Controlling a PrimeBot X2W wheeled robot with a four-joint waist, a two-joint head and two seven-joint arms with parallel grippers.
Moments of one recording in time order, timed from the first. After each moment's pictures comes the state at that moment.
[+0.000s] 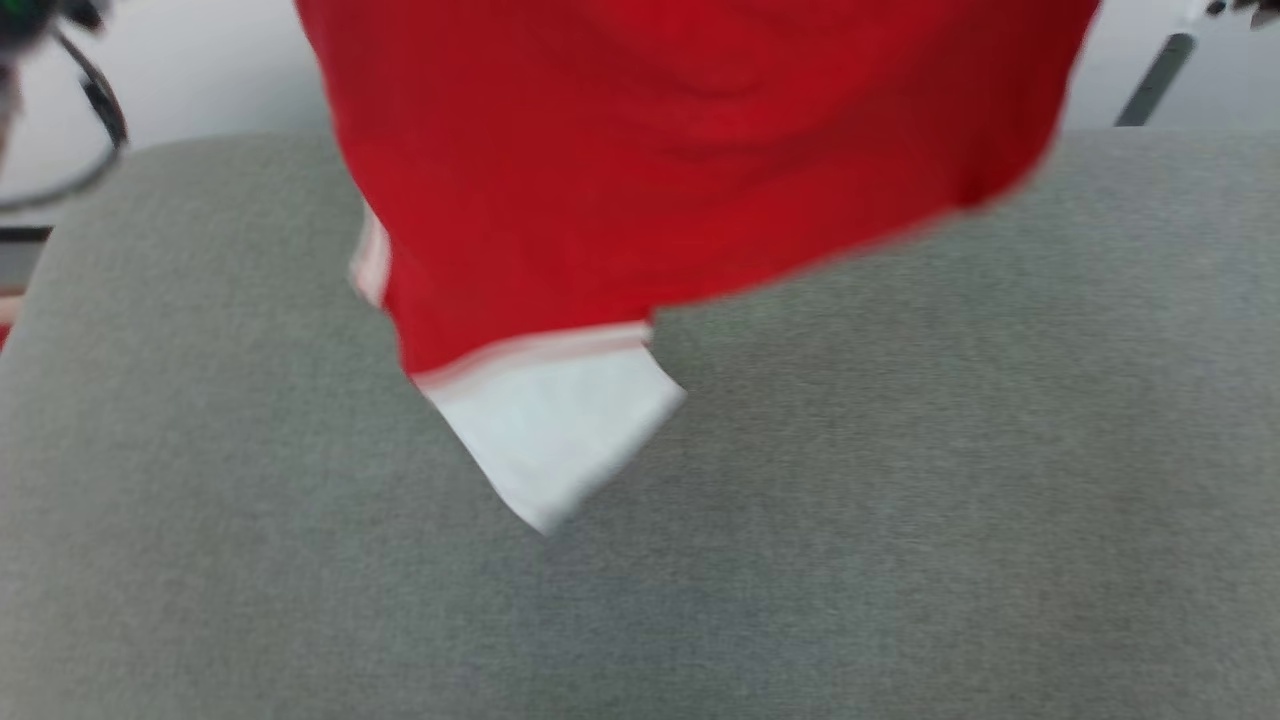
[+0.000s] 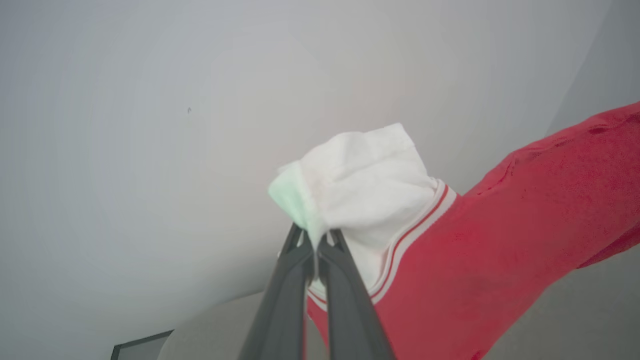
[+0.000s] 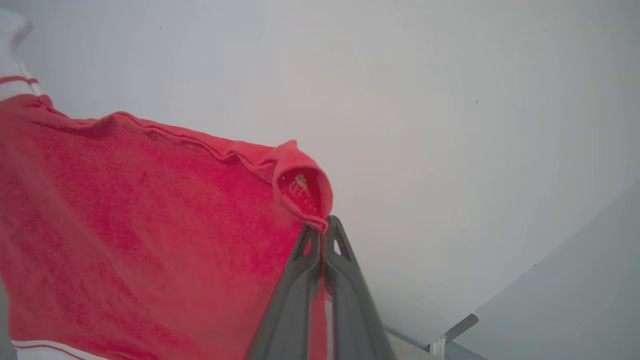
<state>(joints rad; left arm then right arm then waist) -1.45 0.62 -0.70 0.51 -0.91 0.02 0.55 -1.41 -0.47 0.69 0.63 0.78 0.13 0.42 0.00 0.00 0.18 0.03</state>
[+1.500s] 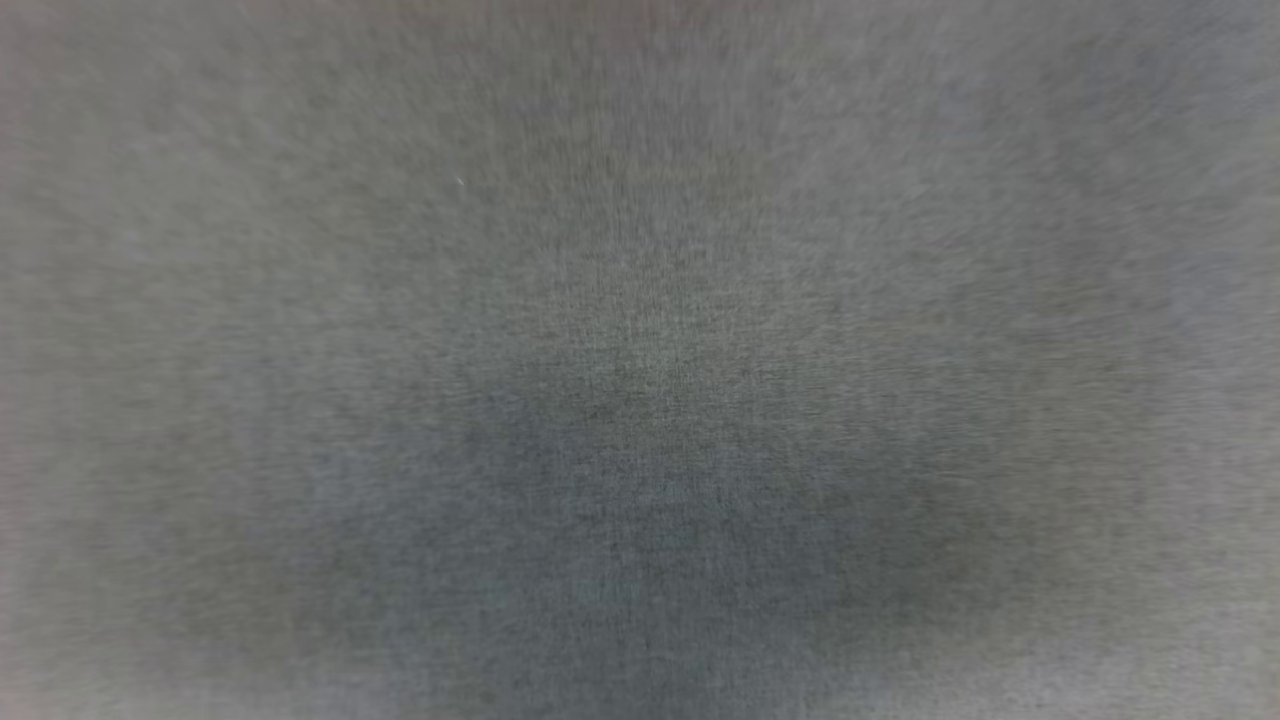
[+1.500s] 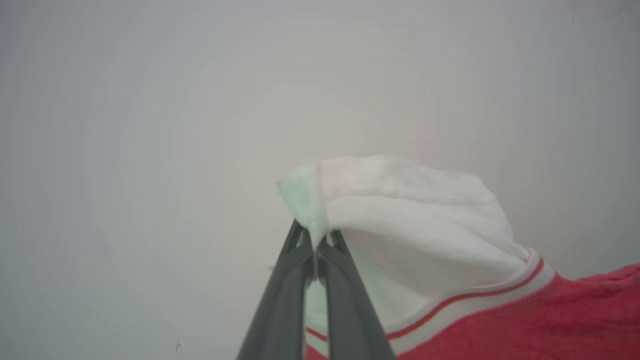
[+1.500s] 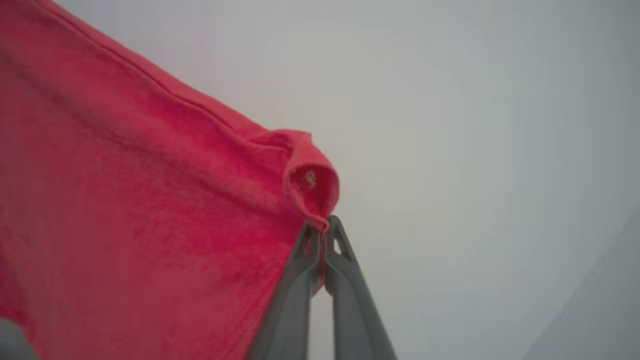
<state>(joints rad) -2.26 0.49 -0.69 1.02 -0.68 -0.10 -0.05 -1.95 -0.37 0.65 1.01 0.49 0.13 -0.21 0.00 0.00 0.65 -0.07</state>
